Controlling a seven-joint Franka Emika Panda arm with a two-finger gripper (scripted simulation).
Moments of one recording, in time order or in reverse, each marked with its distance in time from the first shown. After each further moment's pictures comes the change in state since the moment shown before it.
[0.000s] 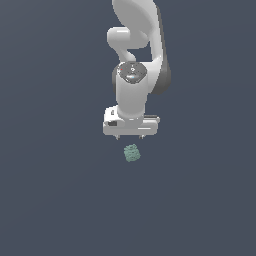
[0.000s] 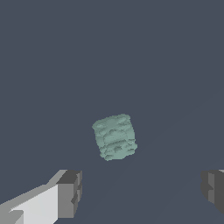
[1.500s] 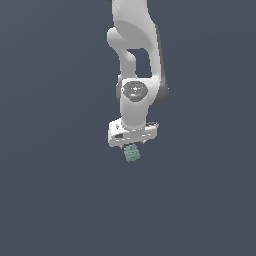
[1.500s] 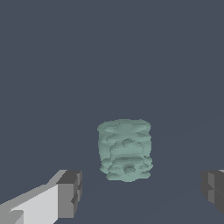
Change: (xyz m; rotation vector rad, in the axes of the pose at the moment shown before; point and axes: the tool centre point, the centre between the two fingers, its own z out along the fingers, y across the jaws) arm 0.002 -0.012 0.055 0.007 0.013 -0.205
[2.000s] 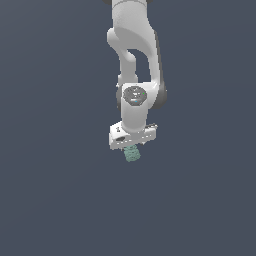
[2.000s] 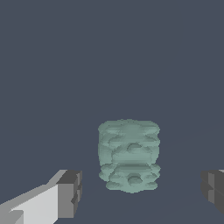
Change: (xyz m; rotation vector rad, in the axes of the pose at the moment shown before) arm -0.001 -0.002 0.019 0.001 0.007 -0.053
